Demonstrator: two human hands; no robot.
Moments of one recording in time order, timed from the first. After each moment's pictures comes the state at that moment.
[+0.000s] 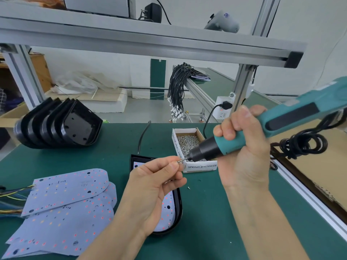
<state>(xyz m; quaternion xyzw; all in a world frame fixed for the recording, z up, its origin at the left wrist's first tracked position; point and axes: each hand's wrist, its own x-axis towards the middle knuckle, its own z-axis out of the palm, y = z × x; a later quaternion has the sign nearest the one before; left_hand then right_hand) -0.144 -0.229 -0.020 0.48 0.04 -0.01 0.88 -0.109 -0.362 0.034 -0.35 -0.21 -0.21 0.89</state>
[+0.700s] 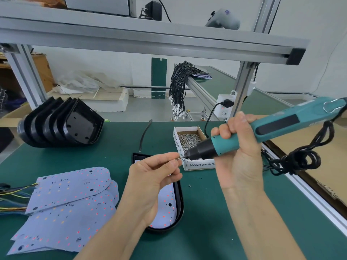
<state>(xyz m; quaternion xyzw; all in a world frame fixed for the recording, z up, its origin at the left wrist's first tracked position) -0.135 -0.226 -0.024 0.54 0.05 0.04 0.84 -0.101 -0.364 0.014 -0.33 -0.17 -0.19 0.91</state>
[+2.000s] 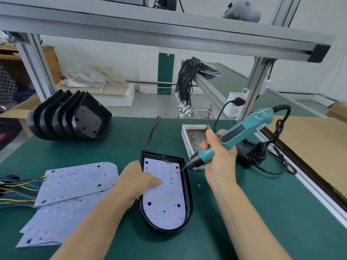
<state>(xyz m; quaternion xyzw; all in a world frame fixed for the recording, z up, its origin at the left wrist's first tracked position) -0.094 -0.169 -0.066 0.79 0.19 -0.09 0.57 -0.037 -0.346 -0.058 -0.43 -0.04 -0.16 0.89</state>
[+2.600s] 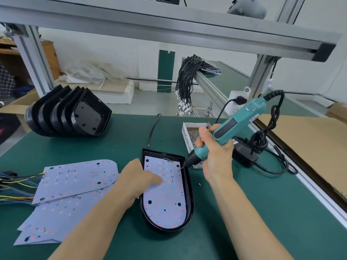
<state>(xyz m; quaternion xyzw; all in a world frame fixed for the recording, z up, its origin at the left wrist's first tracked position) -0.094 -0.168 -0.068 0.78 0.17 -0.10 0.60 -0.031 -0.338 -0.060 -0.50 -0.11 -0.18 0.84</state>
